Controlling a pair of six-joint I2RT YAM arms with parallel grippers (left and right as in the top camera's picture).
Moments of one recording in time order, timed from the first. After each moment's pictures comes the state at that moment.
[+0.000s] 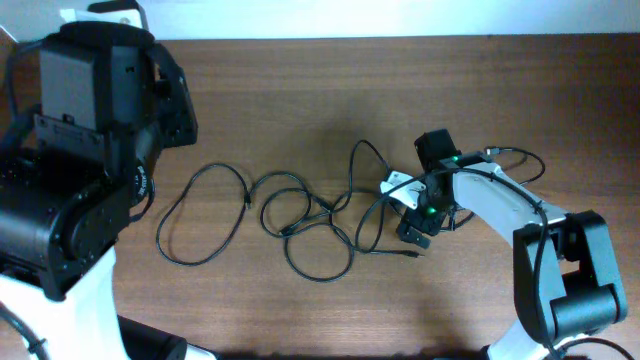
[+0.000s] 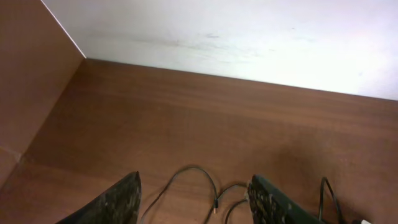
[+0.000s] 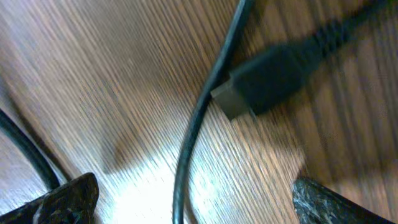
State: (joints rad) left arm -0.33 1.63 2.64 -1.69 -0.43 -0.29; right arm 0.25 1.82 1.06 -0.76 -0.14 -0.81
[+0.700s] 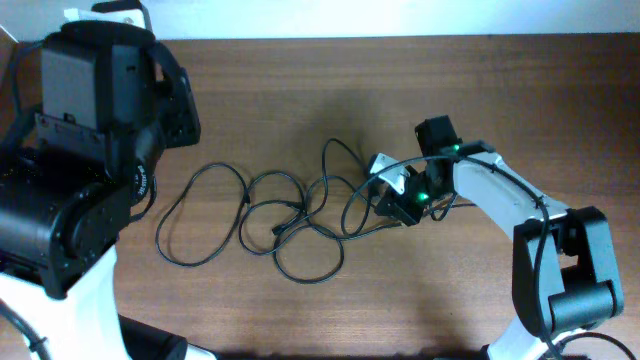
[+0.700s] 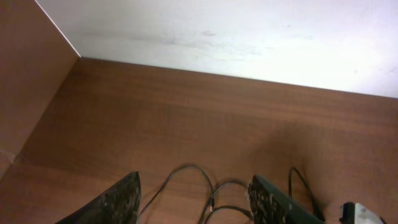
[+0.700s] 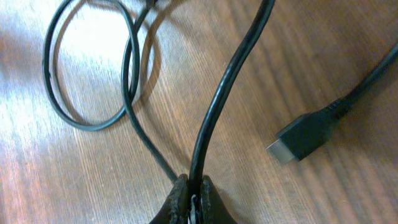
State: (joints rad) left arm -0.33 1.63 2.64 -1.69 -0.41 -0.29; right arm 0.24 1.84 1.16 -0.76 -0.62 -0.78
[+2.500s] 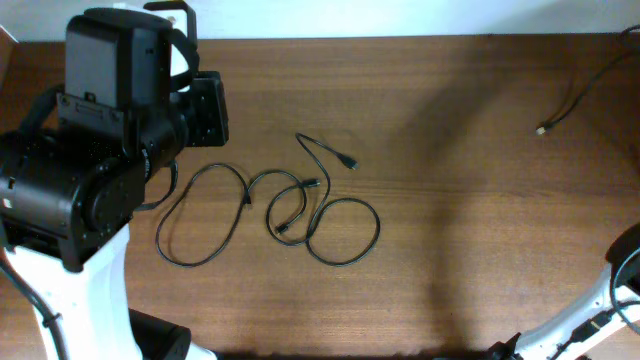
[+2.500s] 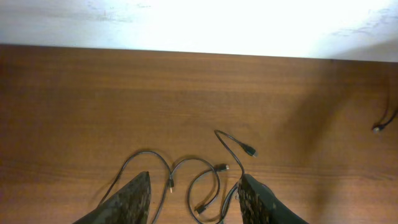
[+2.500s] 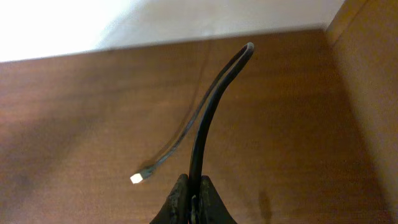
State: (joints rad) left arm -0.33 1.67 2.64 -1.69 -0.16 -0.26; right arm -0.72 2.23 2.29 -0.98 -0.52 -0.44
